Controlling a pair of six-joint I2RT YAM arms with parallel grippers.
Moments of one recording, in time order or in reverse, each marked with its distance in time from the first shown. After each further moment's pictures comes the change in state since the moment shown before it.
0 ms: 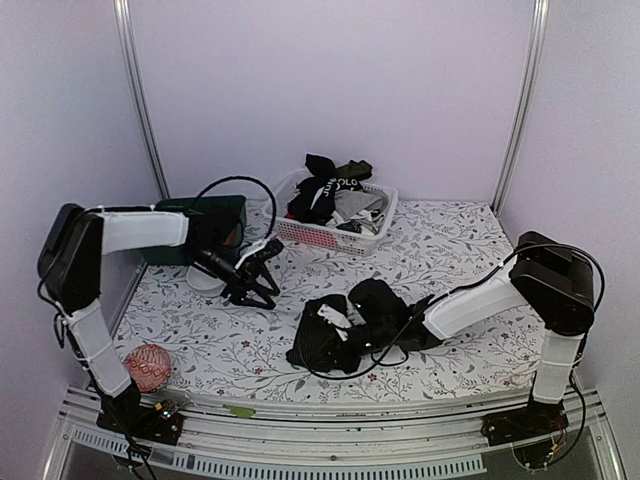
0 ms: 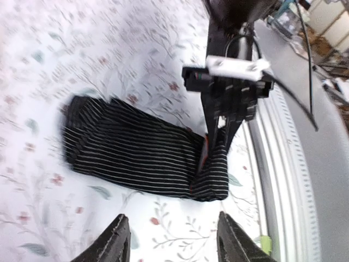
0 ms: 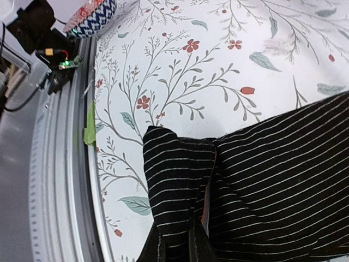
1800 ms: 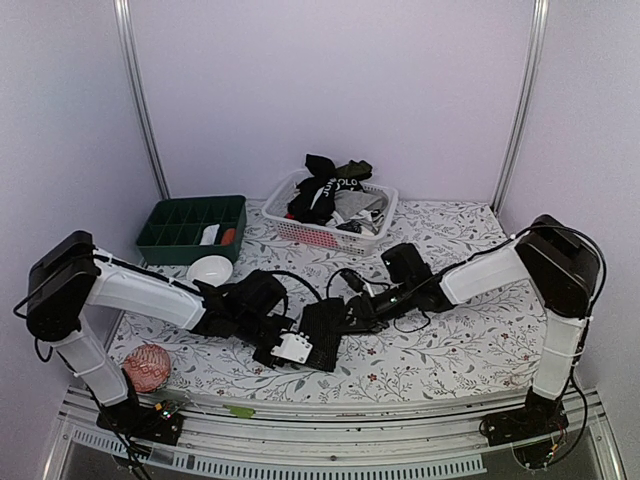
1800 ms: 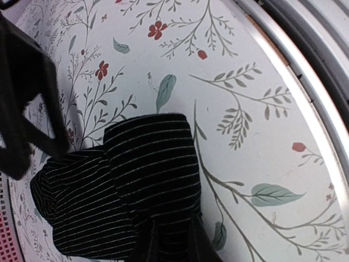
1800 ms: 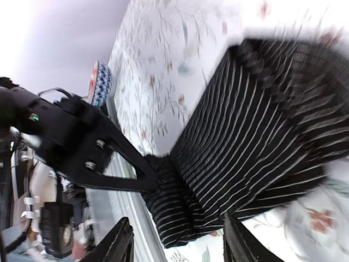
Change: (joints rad) left arm -0.488 -0.225 -0.494 0.760 -0.679 0.134; right arm -0.285 0.025 0.044 -0.068 -0.412 0.463
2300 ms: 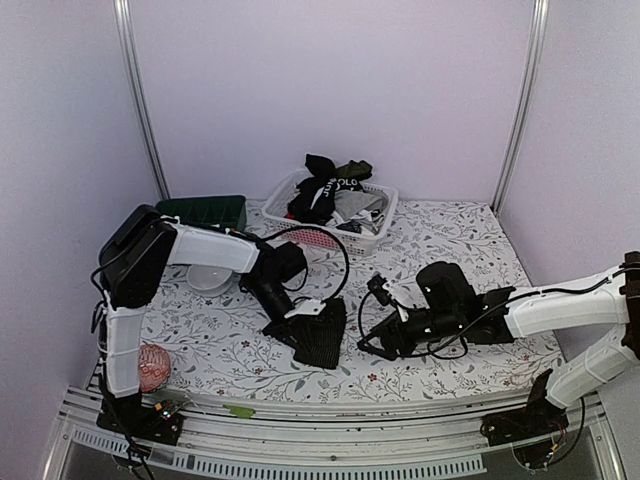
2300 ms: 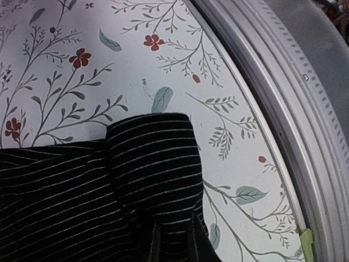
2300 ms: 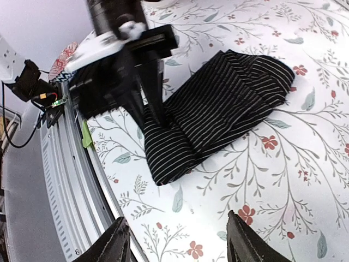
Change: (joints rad) left arm 0.186 0.434 0.590 -0.742 0.441 0.088; right arm 0.130 -0.537 -0.326 -0.121 0.487 -0.280
